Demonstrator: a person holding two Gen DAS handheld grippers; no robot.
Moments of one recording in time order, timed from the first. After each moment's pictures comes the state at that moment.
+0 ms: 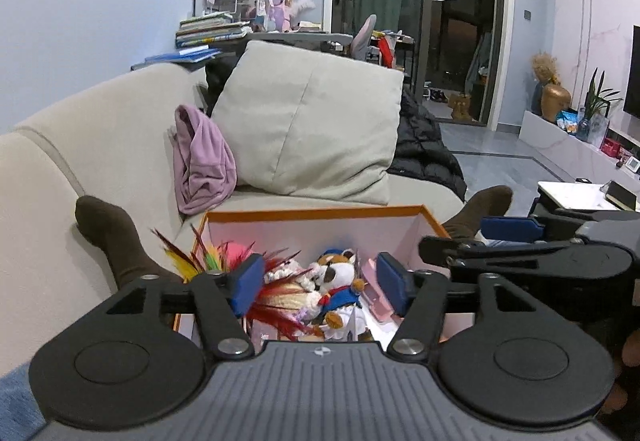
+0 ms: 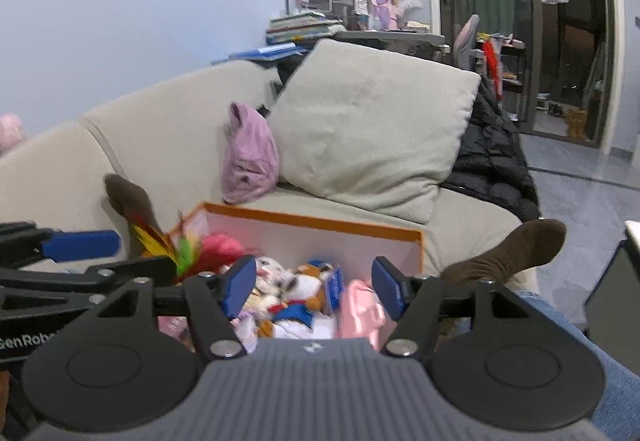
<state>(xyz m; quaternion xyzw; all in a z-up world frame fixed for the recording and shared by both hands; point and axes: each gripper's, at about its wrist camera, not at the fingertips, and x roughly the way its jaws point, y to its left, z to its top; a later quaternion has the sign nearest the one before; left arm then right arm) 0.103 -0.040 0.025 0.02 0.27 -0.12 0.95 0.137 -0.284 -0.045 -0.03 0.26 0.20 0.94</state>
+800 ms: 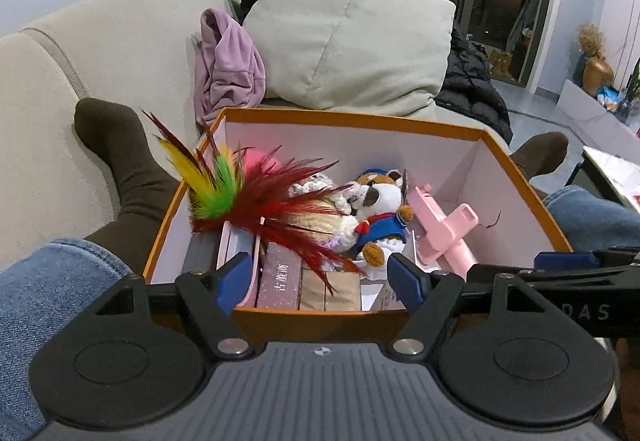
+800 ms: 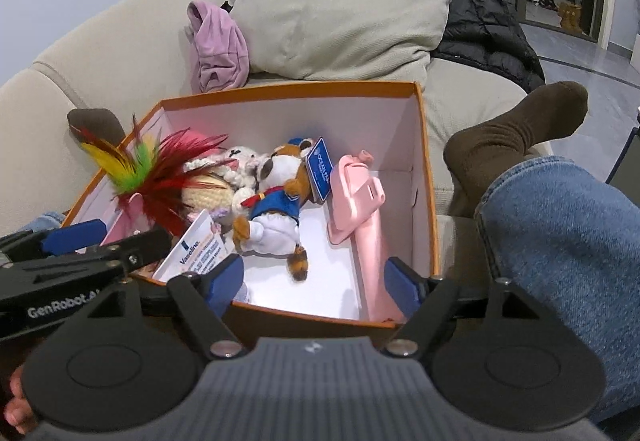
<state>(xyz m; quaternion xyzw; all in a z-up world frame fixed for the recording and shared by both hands) 0.129 -0.032 -0.042 0.00 0.37 -0.06 0.93 0.164 -0.289 -0.108 0.02 0.41 0.18 0.89</state>
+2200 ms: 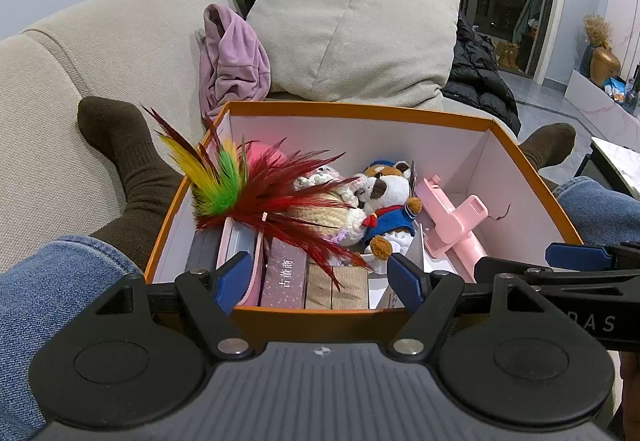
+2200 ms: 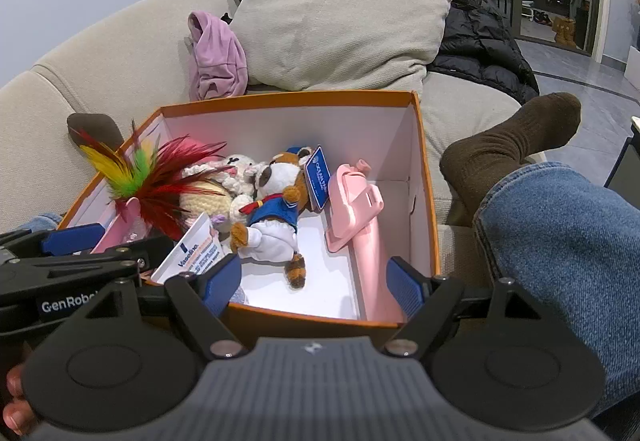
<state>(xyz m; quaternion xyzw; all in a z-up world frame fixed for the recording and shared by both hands) 0.133 -0.032 -0.045 0.01 0.37 -0.05 0.93 0.157 -0.288 -0.111 0.01 0.38 0.18 0.91</state>
